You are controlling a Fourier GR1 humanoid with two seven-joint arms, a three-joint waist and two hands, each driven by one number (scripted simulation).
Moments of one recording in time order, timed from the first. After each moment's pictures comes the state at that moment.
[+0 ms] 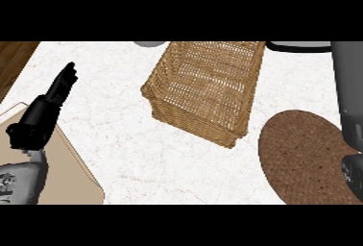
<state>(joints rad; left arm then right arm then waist) -0.23 0.26 0.12 -1.54 -0.17 -0.13 -0.01 -1.37 -0.28 -0.19 -0.97 0.58 0.28 0.56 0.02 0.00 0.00</state>
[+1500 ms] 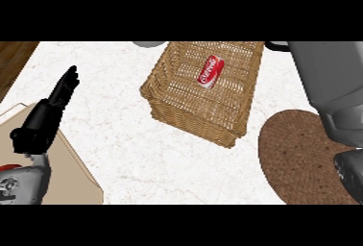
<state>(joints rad) -0.21 0.23 0.11 -1.57 -0.18 -0.13 -0.01 -1.43 -0.24 -0.14 -0.67 0.65 0.34 0.52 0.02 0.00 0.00</state>
